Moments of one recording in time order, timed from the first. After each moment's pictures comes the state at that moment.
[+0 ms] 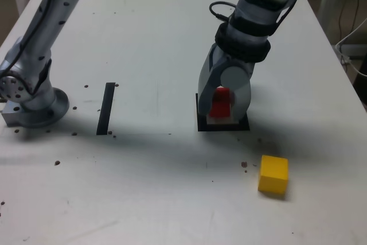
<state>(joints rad) -0.05 2.24 -1.78 1.43 -0.09 0.04</state>
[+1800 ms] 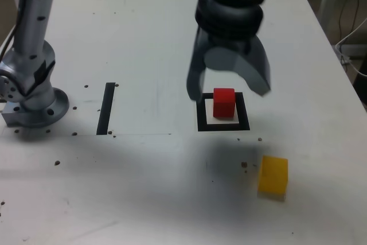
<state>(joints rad) -0.28 2.08 -1.86 1.54 0.01 -0.13</state>
